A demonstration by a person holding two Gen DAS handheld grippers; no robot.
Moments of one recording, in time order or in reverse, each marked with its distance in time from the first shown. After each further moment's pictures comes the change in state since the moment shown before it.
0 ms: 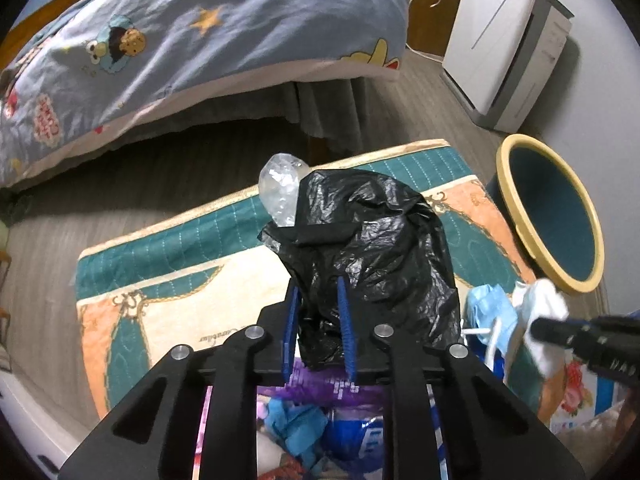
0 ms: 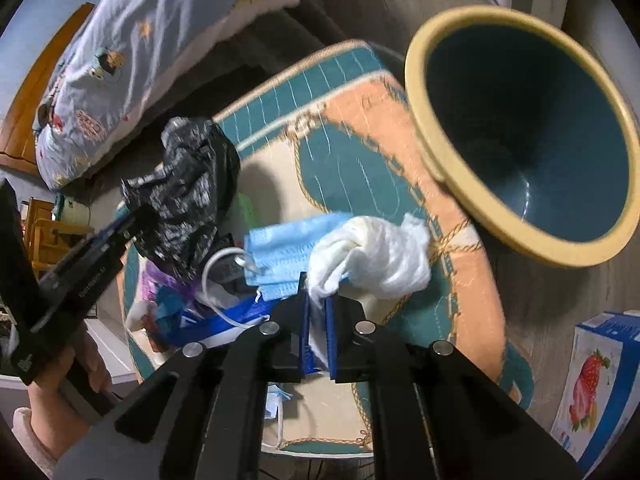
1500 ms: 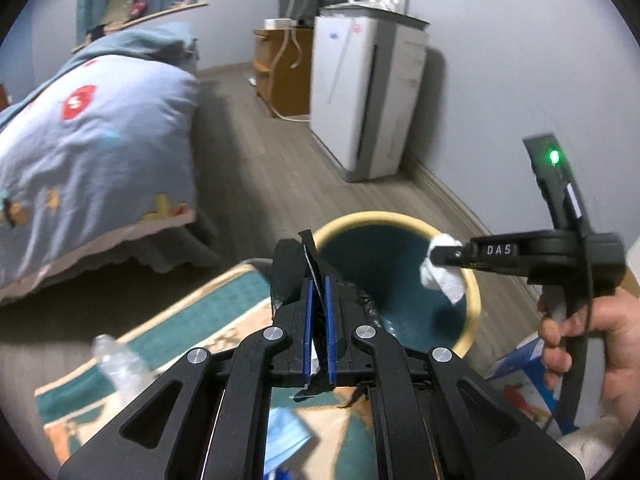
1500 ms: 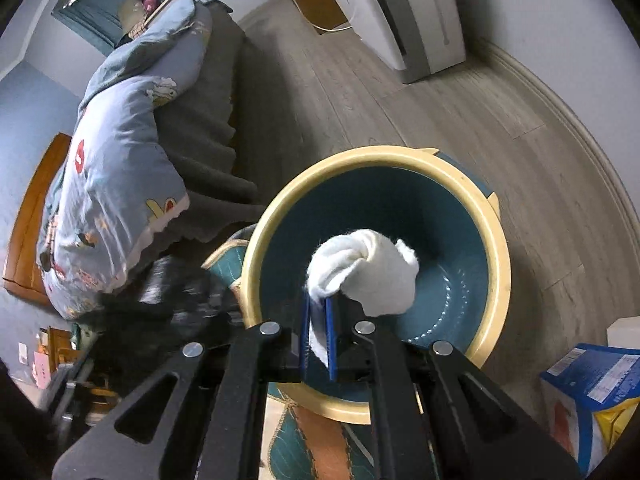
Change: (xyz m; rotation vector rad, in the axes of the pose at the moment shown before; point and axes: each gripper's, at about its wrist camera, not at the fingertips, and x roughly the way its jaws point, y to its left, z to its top) left arm -0.051 -0.195 0.074 0.288 -0.229 -0.251; right arm -0.089 -0.165 0.090 0.284 -0.309 0.033
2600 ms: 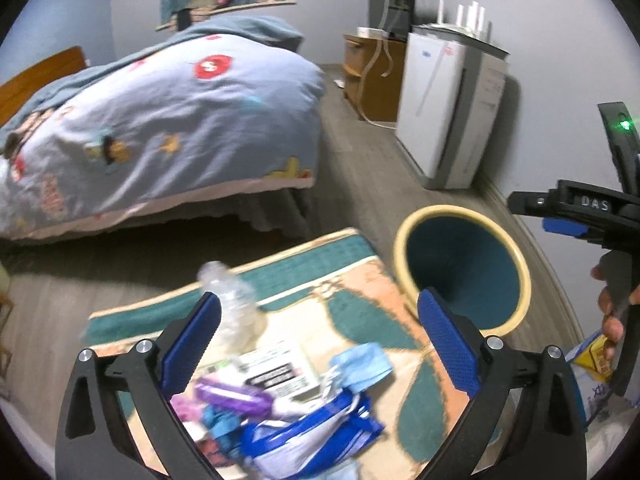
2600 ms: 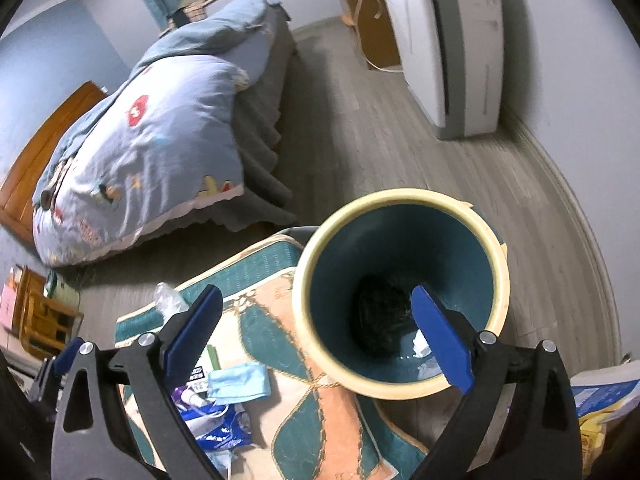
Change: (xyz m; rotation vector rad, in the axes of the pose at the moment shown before) left arm -0.101 0.072 -0.065 -0.189 -0.026 0.254; right arm -0.060 0.085 -0.035 -0.271 -0.092 -0.043
